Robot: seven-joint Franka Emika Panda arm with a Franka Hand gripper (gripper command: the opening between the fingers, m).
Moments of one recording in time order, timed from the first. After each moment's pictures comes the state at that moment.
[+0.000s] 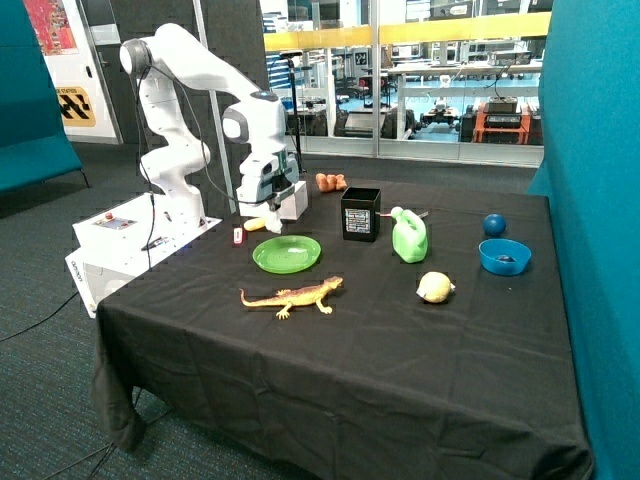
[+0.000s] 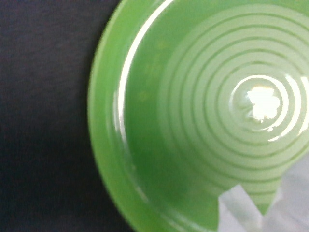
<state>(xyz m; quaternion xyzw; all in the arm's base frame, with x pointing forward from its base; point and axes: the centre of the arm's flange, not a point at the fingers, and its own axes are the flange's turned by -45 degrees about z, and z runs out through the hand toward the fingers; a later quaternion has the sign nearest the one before) 0.481 -0.142 0.390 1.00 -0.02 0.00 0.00</state>
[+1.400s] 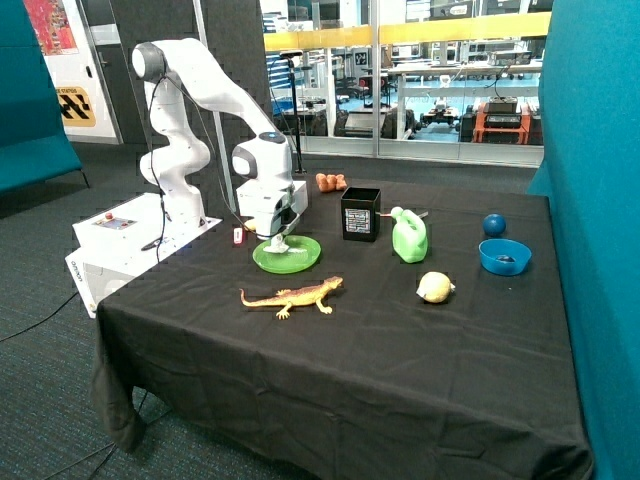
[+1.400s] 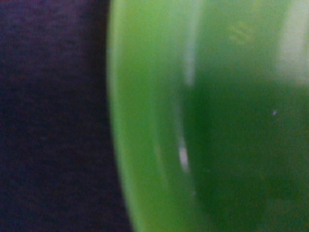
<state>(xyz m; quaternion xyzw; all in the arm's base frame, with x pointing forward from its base) 0.478 -0.115 0.293 1.00 0.06 0.00 0.00</state>
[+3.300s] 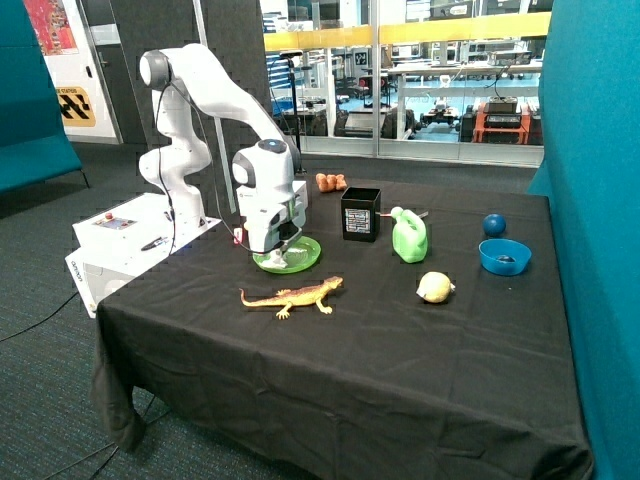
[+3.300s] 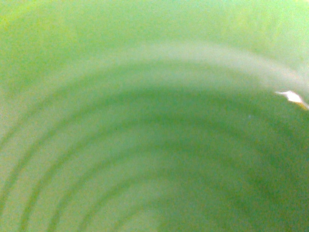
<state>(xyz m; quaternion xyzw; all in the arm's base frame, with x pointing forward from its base) 0.519 -0.197 0.297 1.00 -0.01 -0.01 0.00</state>
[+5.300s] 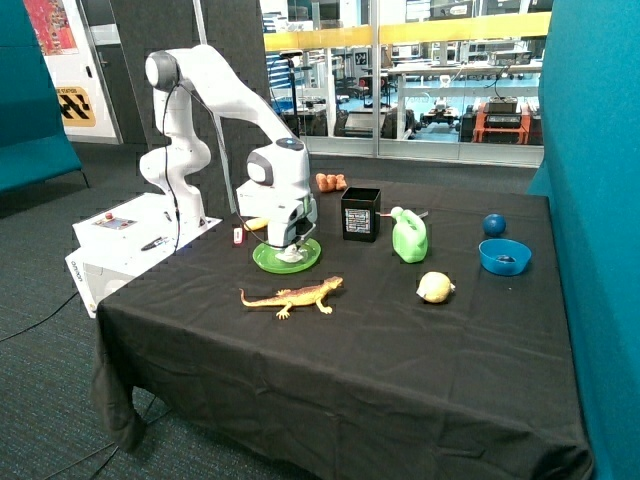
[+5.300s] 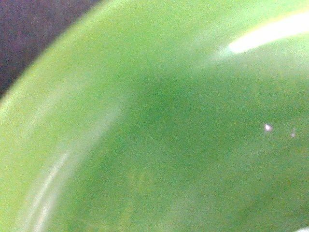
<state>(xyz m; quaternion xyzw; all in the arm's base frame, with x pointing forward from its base) 0.537 -0.149 0.290 1.00 0.01 -0.01 0.00</state>
